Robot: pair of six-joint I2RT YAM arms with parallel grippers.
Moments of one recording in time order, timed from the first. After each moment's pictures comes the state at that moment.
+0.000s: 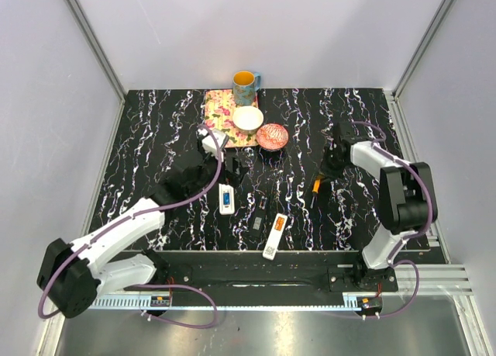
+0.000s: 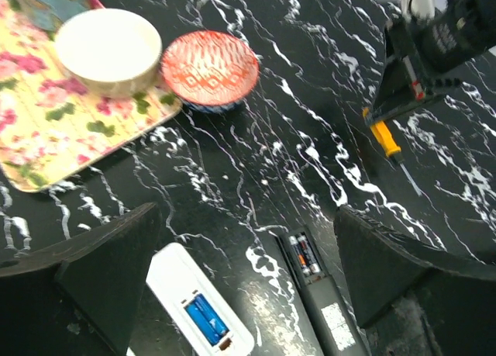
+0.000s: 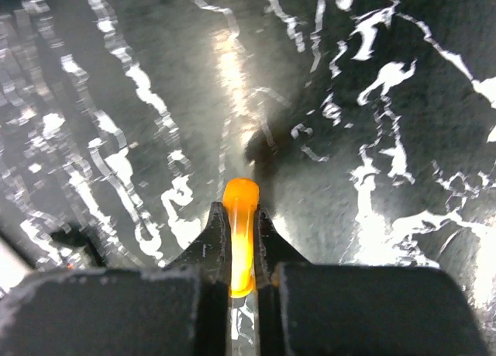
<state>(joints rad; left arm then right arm) -0.67 1.05 0.71 0.10 0.00 -0.14 0.15 1.77 1.10 -0.57 -0.14 0.46</state>
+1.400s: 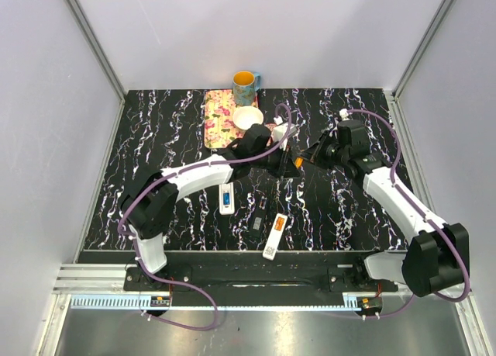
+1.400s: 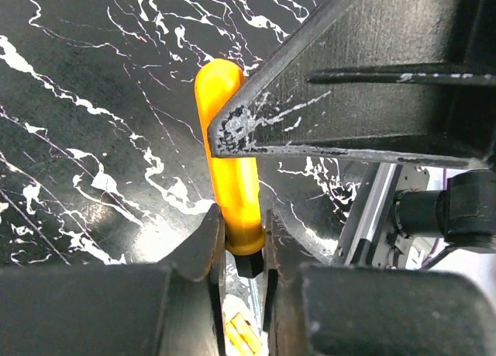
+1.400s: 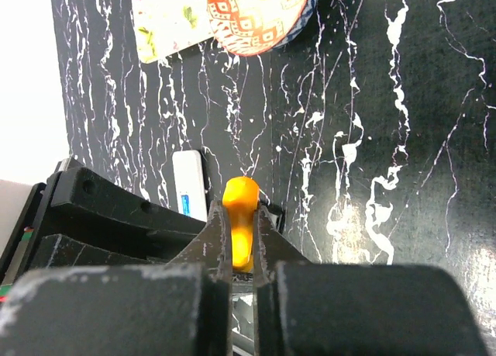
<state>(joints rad) -0.79 1.82 1.27 0.05 0.49 -0.39 0.29 1.28 0.95 -0.30 -0.26 0.71</state>
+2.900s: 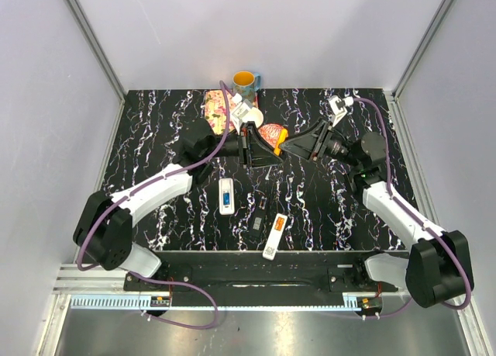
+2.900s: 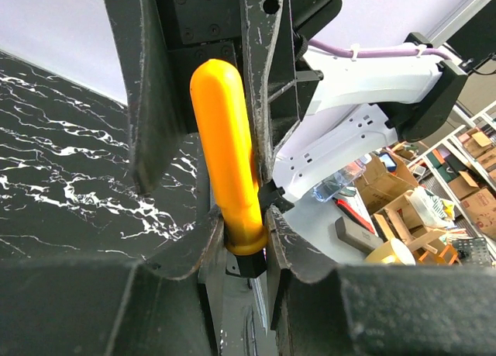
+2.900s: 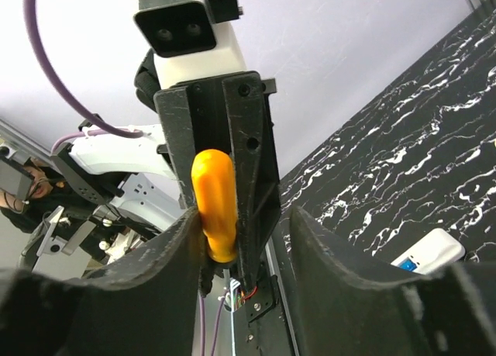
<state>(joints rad) -0.62 1.46 1.01 0.69 1.00 -0.80 0.30 1.20 0.76 0.82 -0.91 1.06</state>
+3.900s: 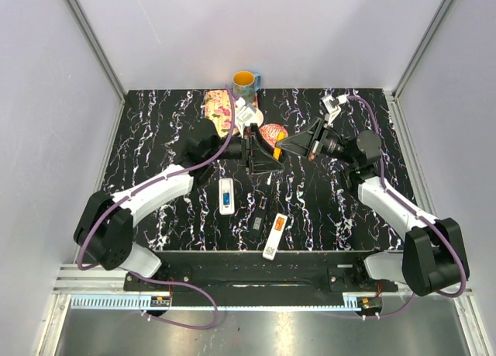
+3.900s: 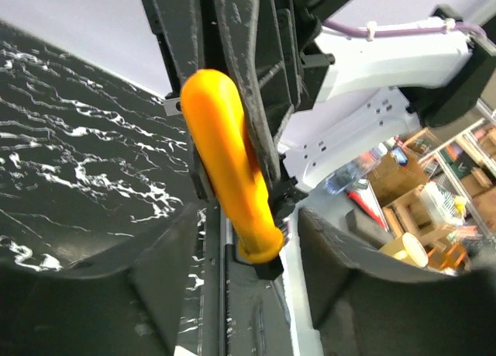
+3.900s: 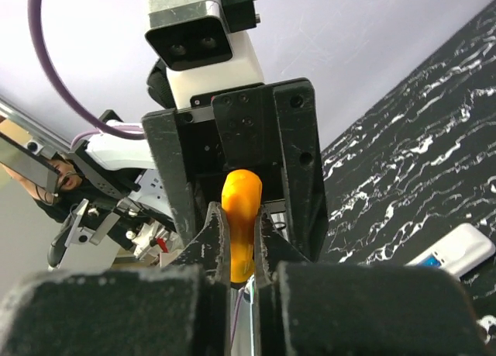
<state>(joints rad) -0.62 1.47 1.01 0.65 0.99 -0.76 0.31 1.28 0.77 0.96 -0.95 1.16</state>
